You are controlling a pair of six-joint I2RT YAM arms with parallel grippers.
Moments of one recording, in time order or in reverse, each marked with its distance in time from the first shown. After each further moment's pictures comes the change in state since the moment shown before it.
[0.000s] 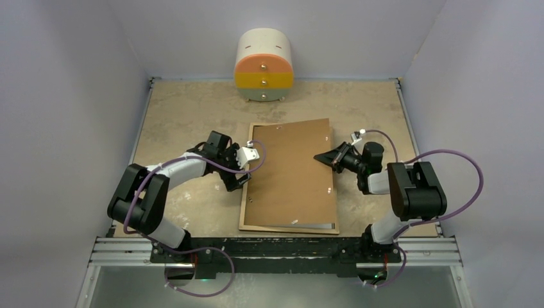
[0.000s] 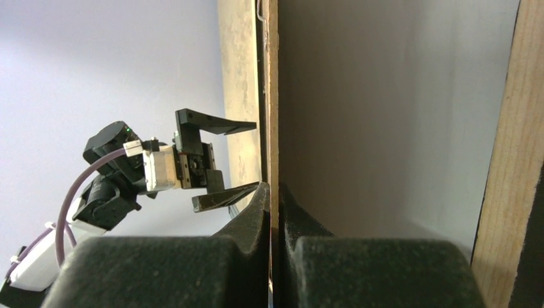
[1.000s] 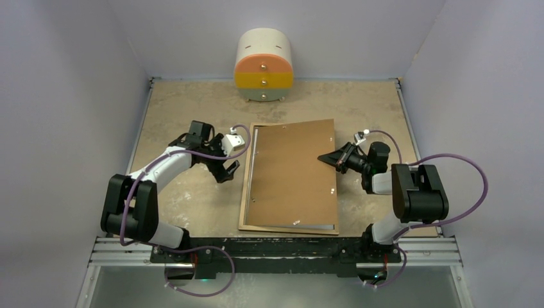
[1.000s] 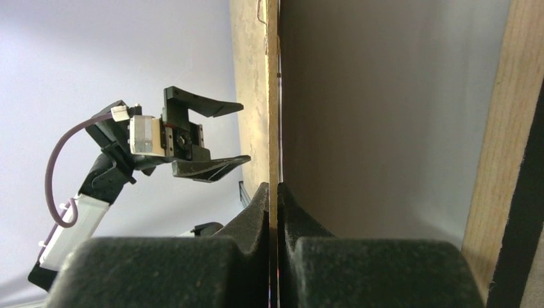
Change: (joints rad) left arm 0.168 -0.084 0.087 -0.183 0.082 0.011; right arm -0.072 -0.025 0.005 -0.036 -0.101 0.009
